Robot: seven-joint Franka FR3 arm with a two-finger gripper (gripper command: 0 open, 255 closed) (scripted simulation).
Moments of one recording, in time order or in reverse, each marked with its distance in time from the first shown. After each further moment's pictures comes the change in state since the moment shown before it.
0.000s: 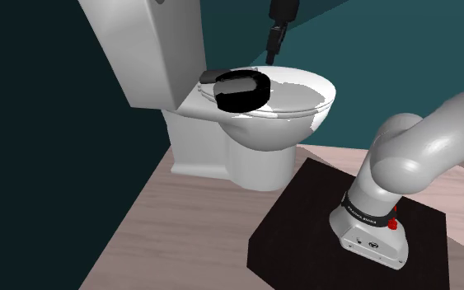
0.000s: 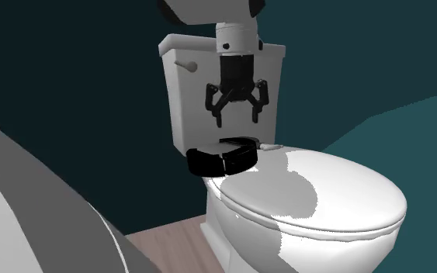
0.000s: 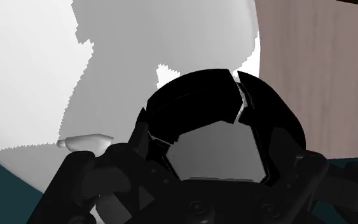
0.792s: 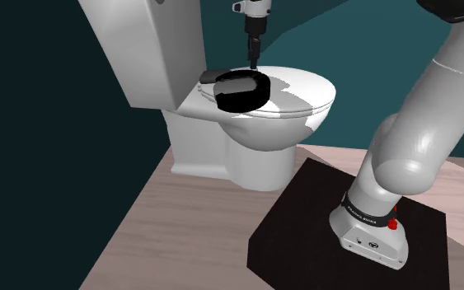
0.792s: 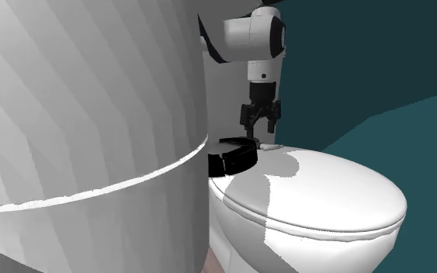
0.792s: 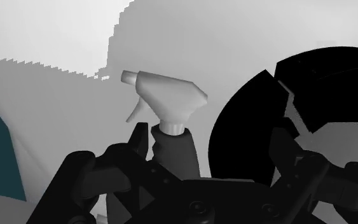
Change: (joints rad) arm 0.064 0.487 -0.201 0.329 0.070 0.077 -0.549
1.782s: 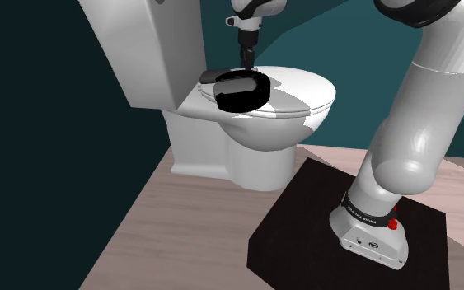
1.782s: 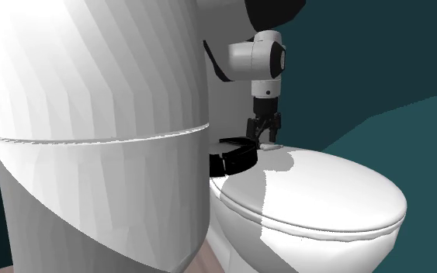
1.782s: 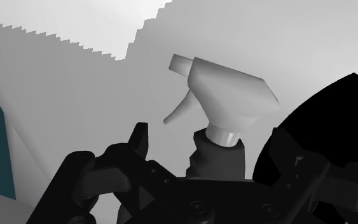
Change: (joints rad) arm -0.009 0.145 -0.024 0.045 0.049 0.102 -0.145
